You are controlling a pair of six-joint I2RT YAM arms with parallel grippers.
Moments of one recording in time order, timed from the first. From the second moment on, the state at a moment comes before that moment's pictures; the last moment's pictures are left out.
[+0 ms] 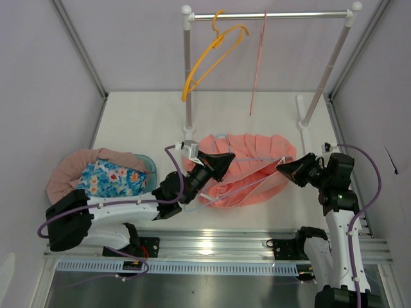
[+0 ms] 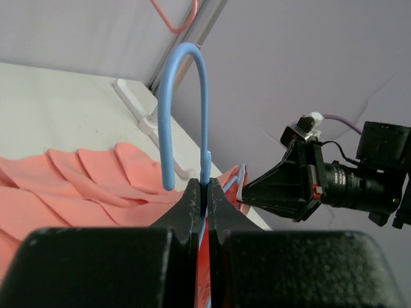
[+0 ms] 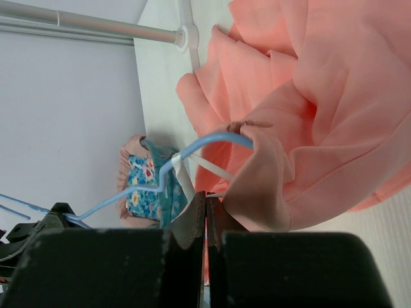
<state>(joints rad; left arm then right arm) -1.13 1.25 0.59 0.92 -0.41 -0.52 -0.14 0.68 0.65 -0.51 -0.67 0.86</state>
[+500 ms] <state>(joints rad) -1.12 1.34 0.73 0.90 -0.41 -0.51 -0.12 0.67 0.65 -0.48 -0.66 0.88</state>
